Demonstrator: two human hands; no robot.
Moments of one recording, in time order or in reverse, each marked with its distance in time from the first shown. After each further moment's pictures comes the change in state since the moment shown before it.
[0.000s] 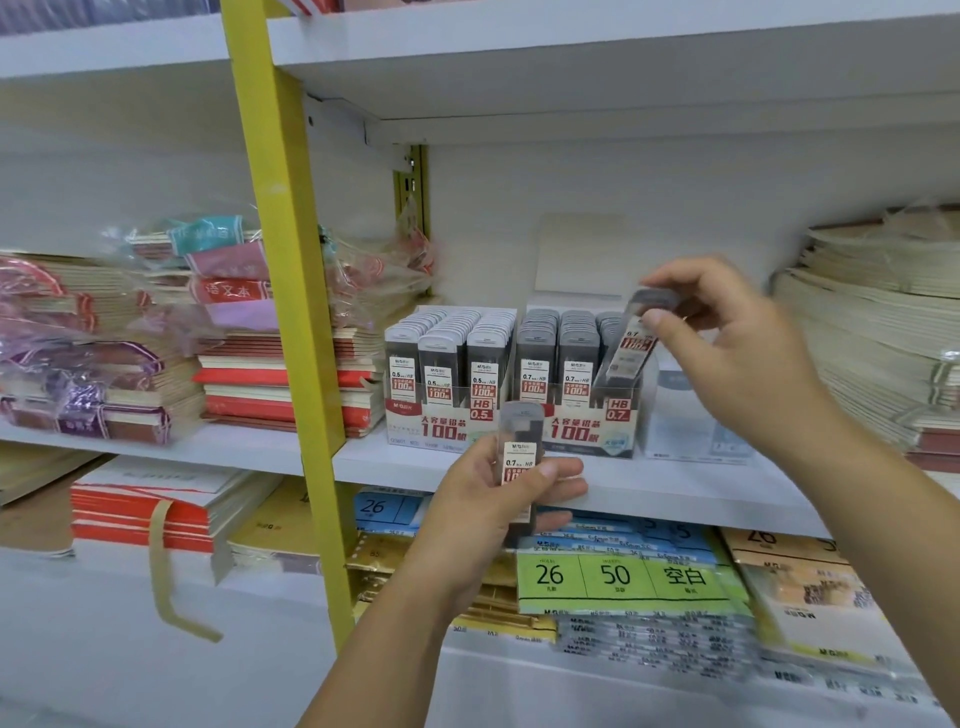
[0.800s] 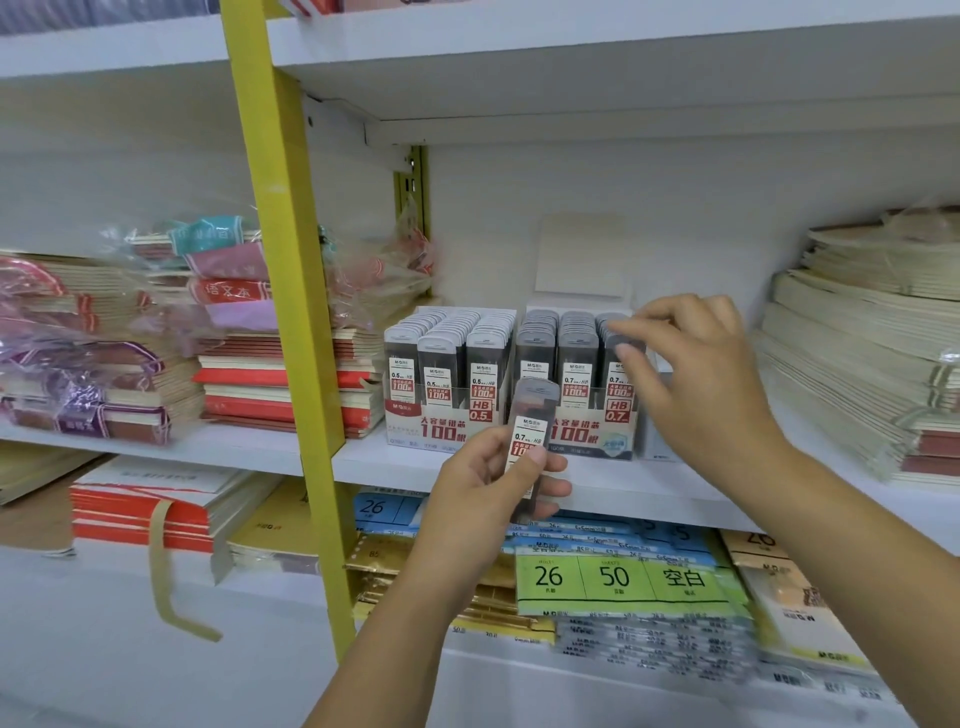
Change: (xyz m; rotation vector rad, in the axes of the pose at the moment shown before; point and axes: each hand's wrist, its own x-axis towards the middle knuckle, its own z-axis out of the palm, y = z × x) left_hand 0.002 0.002 0.006 0.138 0.154 0.070; right_hand -0.015 0.001 0.022 -0.433 -0.029 -0.030
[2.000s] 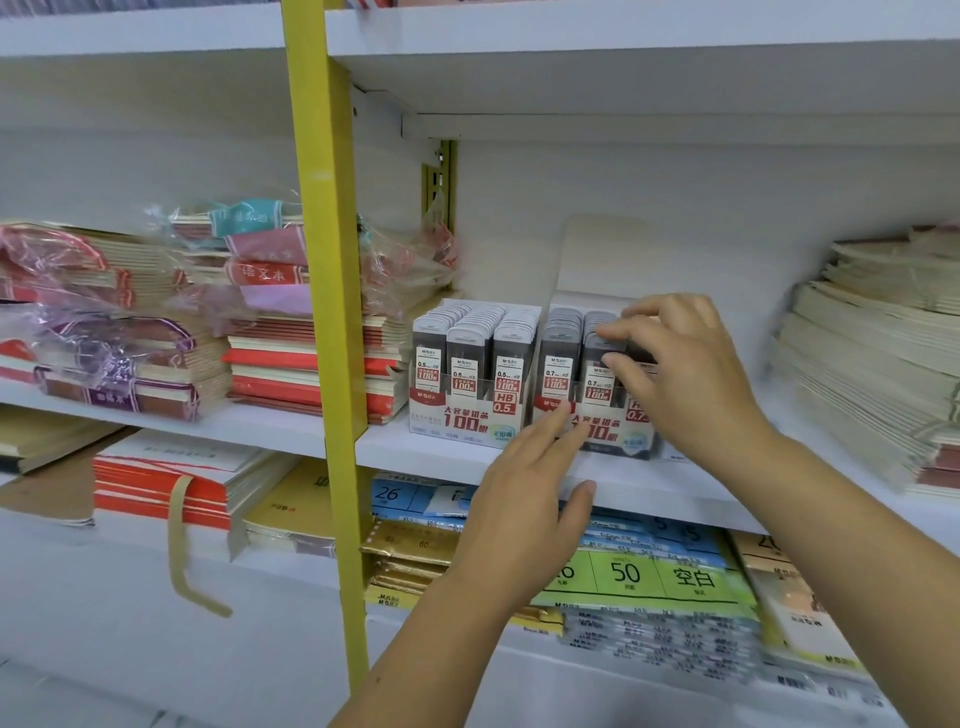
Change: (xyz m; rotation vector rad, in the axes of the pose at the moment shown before) left_hand 0.005 -0.029 0.005 1.033 -0.013 0.483; right_hand 0.011 -0.011 0.016 0.007 -0.108 -0.035
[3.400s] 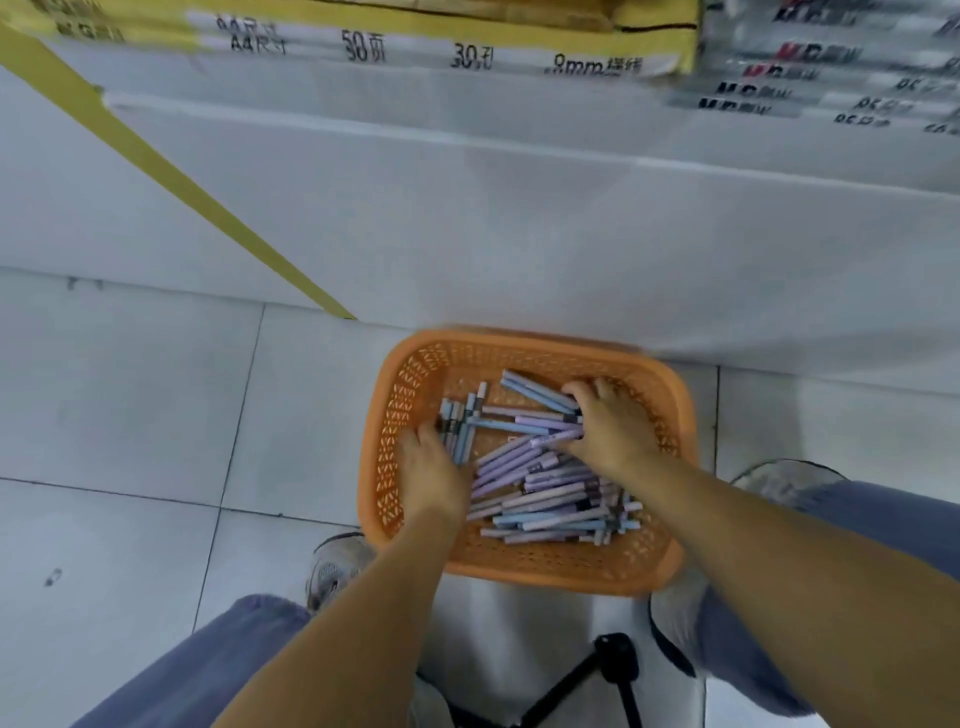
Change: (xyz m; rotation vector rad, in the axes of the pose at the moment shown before) left_hand -0.383 -0.127 0.238 0.013 -0.660 -1.347; right_hand -0.511 0.015 0.272 0.109 -1.458 0.570
